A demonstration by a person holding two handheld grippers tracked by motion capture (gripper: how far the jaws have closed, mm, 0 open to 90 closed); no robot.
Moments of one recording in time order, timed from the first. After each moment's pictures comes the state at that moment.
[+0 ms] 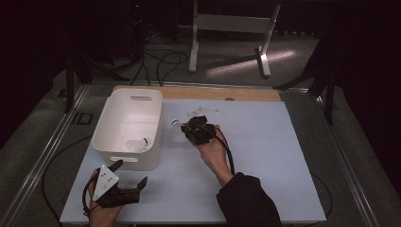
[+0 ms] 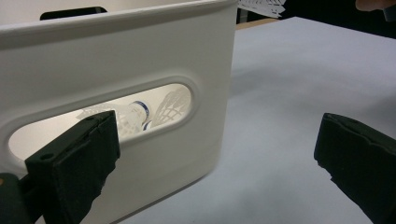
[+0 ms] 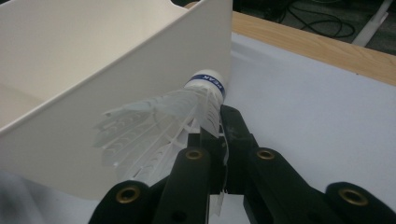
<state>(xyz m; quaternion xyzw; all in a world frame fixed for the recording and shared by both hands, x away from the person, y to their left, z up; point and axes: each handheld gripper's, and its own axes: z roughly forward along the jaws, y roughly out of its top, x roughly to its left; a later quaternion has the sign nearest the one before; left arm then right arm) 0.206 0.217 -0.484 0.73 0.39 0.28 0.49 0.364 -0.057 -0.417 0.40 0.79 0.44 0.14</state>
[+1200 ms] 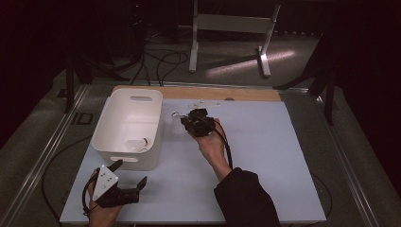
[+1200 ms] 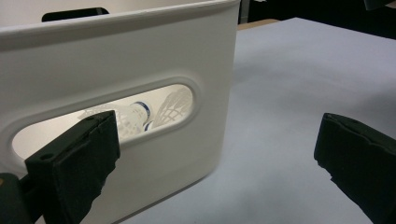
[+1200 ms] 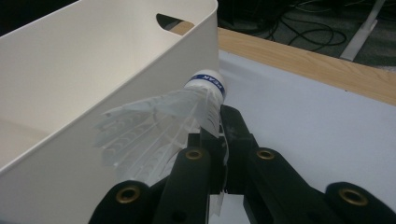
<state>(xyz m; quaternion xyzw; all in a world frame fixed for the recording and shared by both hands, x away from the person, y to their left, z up) 0.206 0.217 -0.484 0.72 0.39 0.28 0.49 0.382 -0.056 -0.409 0.41 0.77 0.46 0.15</state>
